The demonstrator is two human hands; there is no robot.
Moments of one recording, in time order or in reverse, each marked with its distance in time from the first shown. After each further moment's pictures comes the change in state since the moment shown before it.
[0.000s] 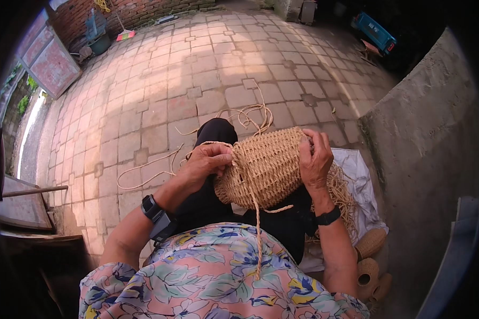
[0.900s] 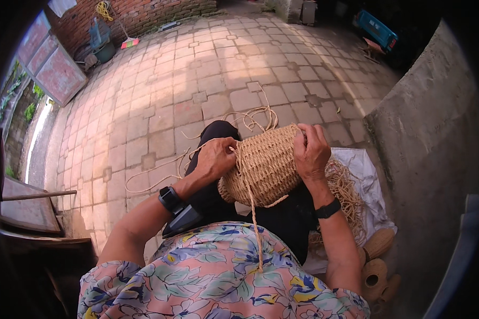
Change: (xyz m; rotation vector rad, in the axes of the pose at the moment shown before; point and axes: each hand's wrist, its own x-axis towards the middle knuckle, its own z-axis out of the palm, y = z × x) left_hand 0.026 -0.010 0.025 1.098 0.335 0.193; right_hand -0.001 0.010 0.008 -0.073 0.035 -0.080
